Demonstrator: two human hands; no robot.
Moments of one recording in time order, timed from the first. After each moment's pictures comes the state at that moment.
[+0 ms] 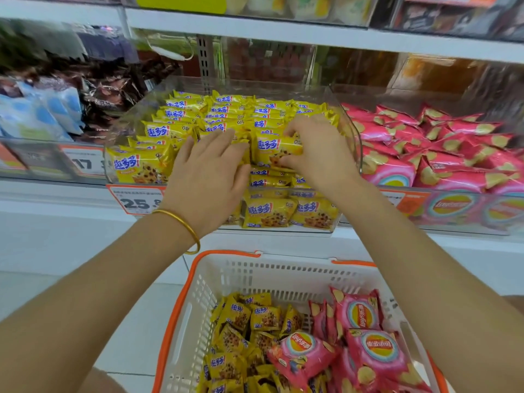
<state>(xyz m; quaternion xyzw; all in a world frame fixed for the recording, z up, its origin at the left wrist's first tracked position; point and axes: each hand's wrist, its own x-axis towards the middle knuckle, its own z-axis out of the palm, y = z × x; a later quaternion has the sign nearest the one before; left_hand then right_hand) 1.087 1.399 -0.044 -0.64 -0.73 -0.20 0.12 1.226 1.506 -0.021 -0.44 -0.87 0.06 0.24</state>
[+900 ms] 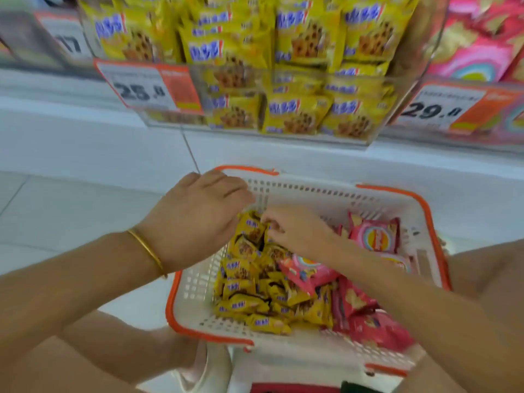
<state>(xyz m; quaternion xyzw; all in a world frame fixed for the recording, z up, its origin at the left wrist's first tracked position) 1.093 1.301 -0.133 -0.78 -0.63 -0.01 0.02 1.254 1.411 -0.212 -0.28 -0.92 0.26 -0.07</state>
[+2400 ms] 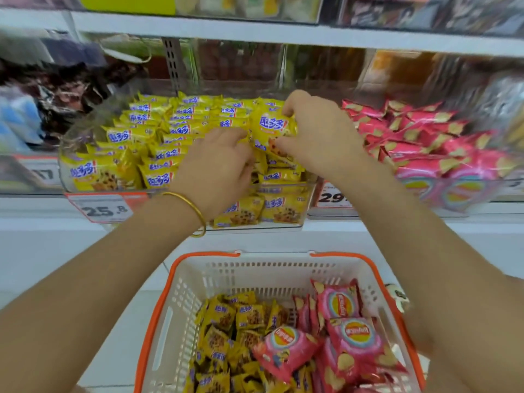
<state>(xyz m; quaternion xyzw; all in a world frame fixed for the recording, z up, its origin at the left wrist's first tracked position) 1.119 1.437 -0.033 -0.73 -0.65 -0.16 0.13 1.266 1.498 0.015 -0.47 -0.86 0.01 0.22</state>
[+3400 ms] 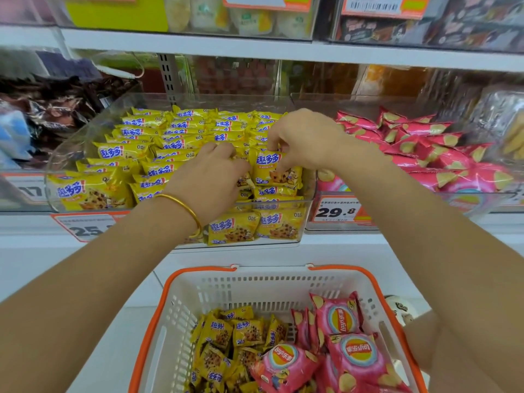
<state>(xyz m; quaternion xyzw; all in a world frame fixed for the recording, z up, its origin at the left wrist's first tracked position) 1.114 1.452 -0.029 -0.71 -0.69 -0.07 0.10 1.257 1.551 0.020 -0.35 -0.93 -0.08 0.03</state>
